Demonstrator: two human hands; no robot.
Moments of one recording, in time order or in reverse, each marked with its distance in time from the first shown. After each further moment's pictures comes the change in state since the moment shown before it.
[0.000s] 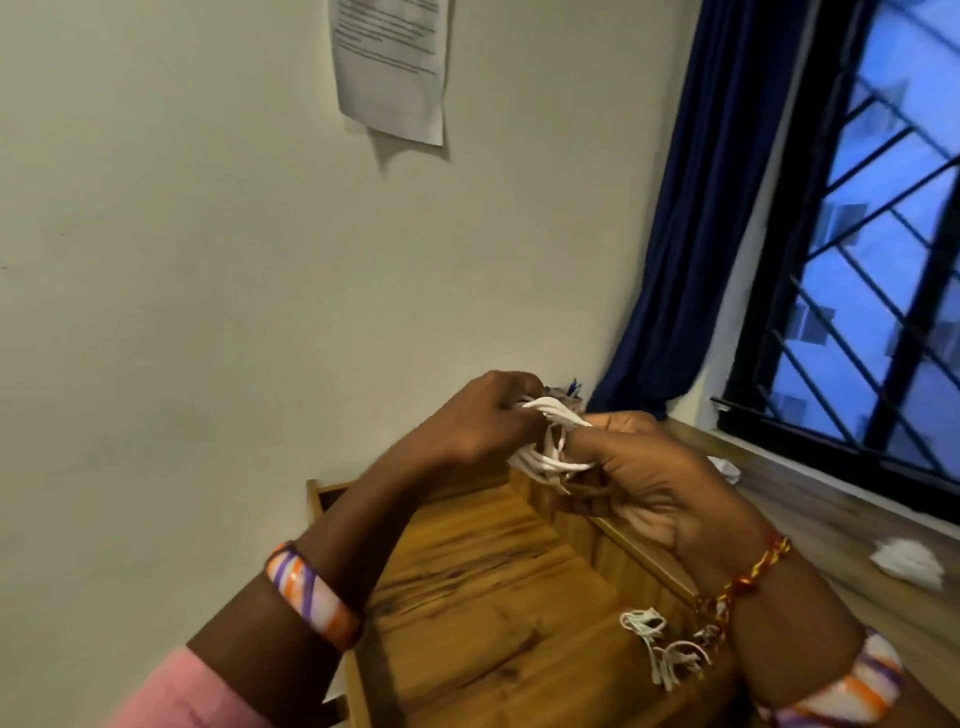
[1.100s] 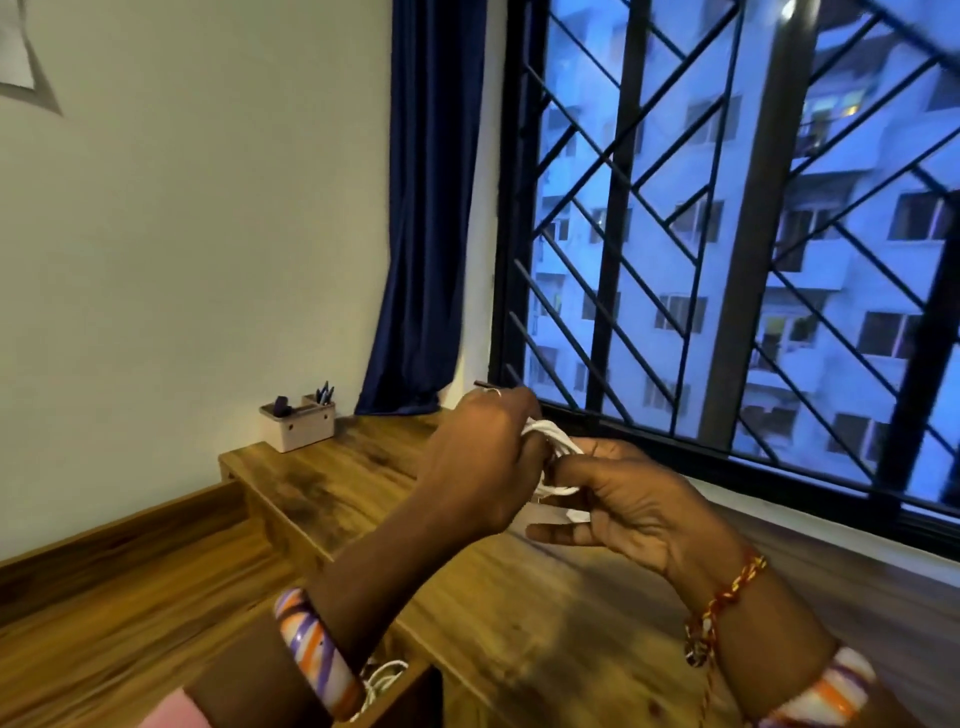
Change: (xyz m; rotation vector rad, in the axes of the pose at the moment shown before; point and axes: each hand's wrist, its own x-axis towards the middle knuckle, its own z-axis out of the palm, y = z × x) left_hand 0.150 0.133 0.291 0.201 0.213 0.443; right_hand -0.043 0.040 -0.329 0.134 0.185 0.027
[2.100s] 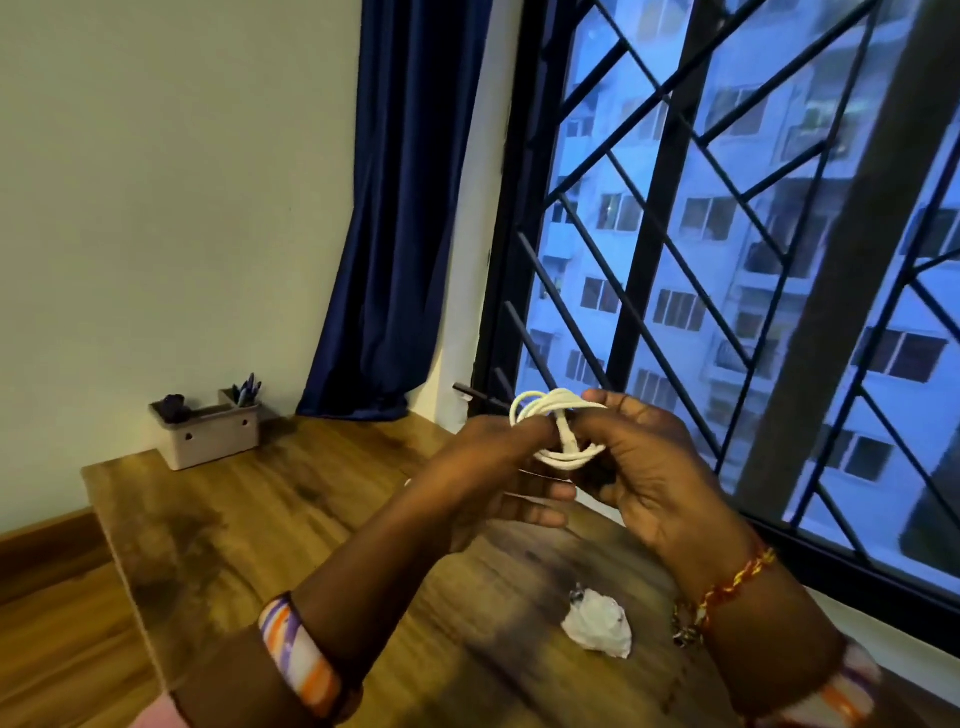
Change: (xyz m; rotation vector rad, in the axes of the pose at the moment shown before) left_hand 0.135 -0.122 0.150 -1.250 -0.355 -0.776; right_hand 0.222 -0.017 -0.096 0.055 0.394 -0.146
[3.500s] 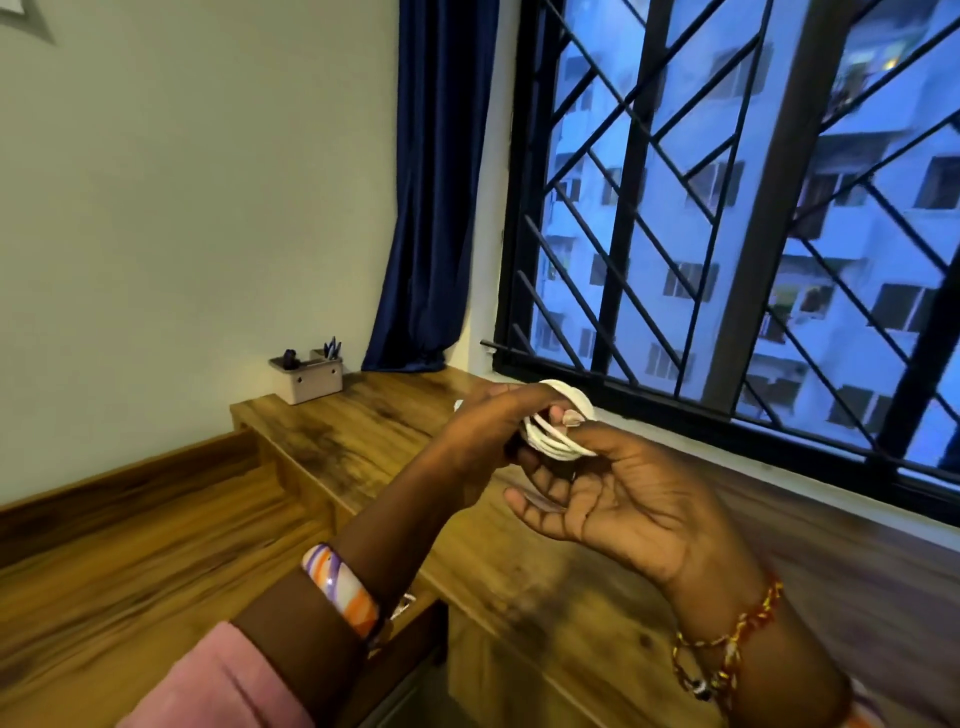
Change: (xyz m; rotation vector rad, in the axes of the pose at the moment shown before) left_hand -0.235 0.009 0.051 0.138 0.072 0.134; right_hand -0.275 0.002 0.011 0.496 -0.295 0.423
